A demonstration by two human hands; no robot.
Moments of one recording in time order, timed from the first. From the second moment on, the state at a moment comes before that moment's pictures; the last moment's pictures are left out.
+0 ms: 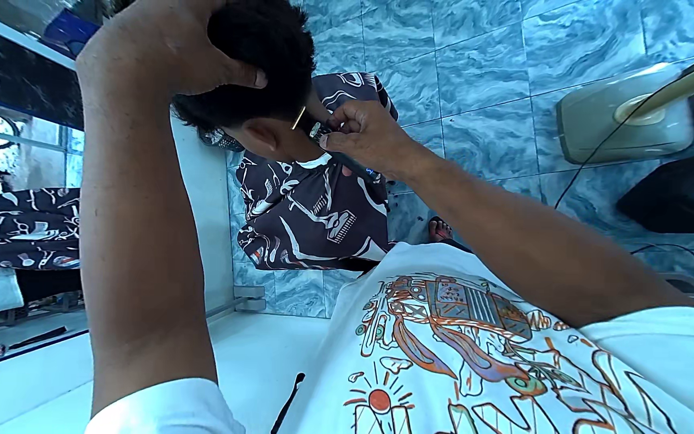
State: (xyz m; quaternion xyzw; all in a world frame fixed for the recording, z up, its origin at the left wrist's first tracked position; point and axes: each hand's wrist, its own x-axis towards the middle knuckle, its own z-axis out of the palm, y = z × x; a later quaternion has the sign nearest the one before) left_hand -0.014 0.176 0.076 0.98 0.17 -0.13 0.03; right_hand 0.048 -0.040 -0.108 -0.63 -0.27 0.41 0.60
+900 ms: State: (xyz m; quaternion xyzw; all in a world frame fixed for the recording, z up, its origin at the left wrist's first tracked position) left_hand -0.013 0.177 0.076 0.98 0.16 -0.13 0.03; right_hand 0.041 -0.038 -0.108 -0.65 -0.27 0.39 0.59
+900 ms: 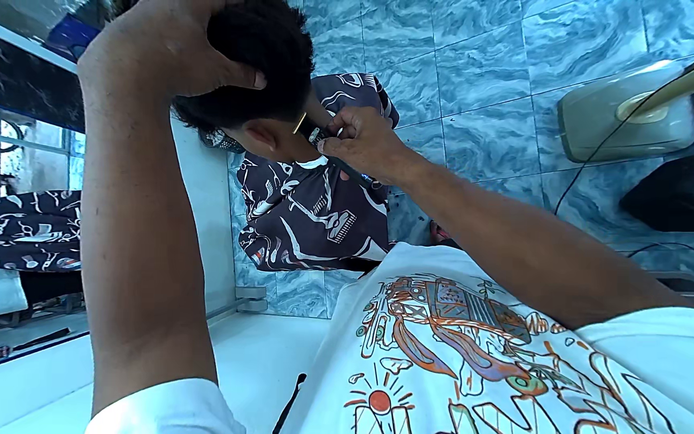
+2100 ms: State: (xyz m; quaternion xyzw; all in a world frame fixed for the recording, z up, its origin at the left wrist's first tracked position) left_hand -0.011 0.182 0.077 0.98 0.14 -0.13 0.01; right_hand 0.036 -0.038 -0.111 -0.64 -0.29 0.36 0.61
